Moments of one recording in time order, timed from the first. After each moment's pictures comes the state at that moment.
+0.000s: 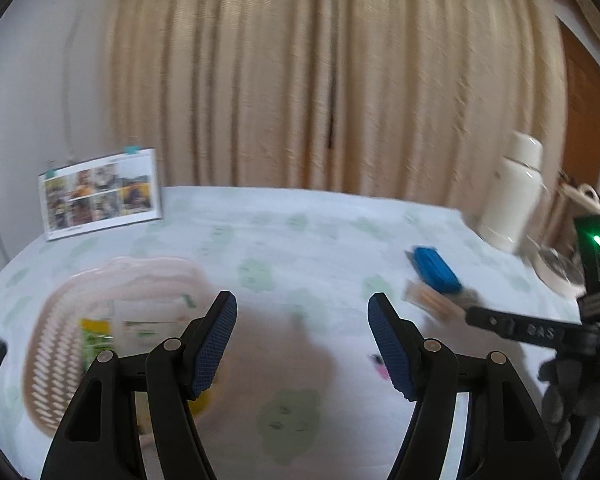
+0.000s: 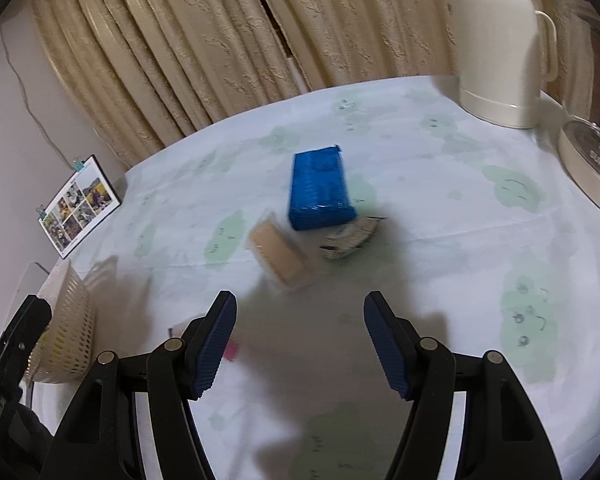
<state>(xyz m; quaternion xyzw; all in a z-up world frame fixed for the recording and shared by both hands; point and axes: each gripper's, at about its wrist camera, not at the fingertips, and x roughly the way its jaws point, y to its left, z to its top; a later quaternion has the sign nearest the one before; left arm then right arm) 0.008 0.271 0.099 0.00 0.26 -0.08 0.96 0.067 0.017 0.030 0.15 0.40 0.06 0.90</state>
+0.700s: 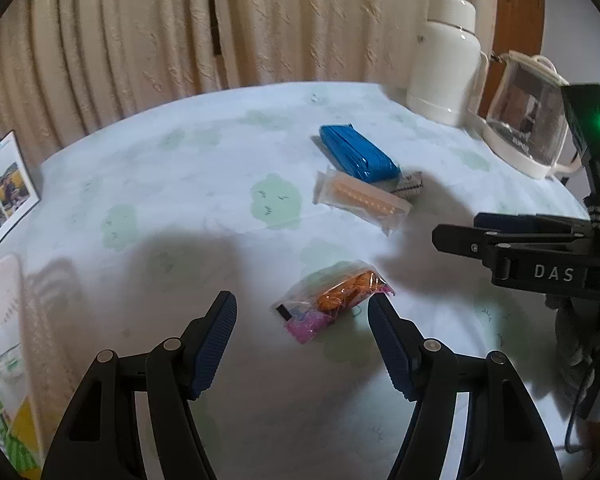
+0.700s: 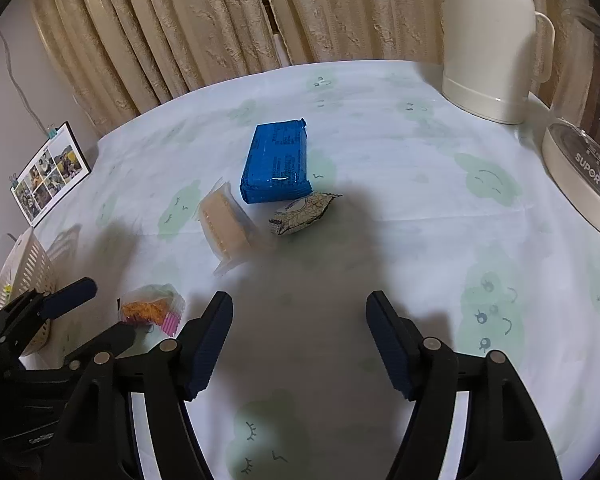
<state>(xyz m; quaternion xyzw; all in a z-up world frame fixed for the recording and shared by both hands) 0.064 0.202 0.035 0.10 0.42 -0.21 0.88 0.071 0.006 0.019 0.10 0.44 0.04 0.89</state>
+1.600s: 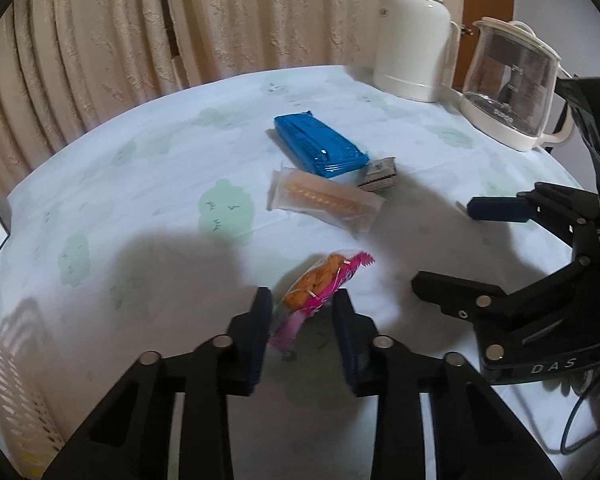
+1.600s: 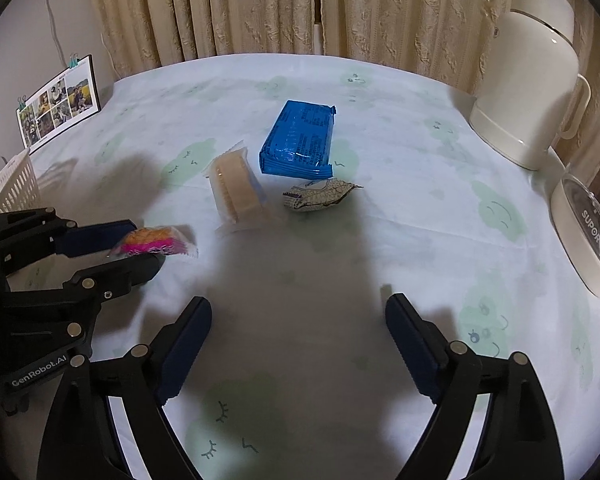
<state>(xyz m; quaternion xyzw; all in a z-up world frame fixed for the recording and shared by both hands) 0.076 0.169 0.026 0.13 0.42 -0.26 0.86 0.068 0.025 0.011 -0.02 0.44 0.06 0.89</state>
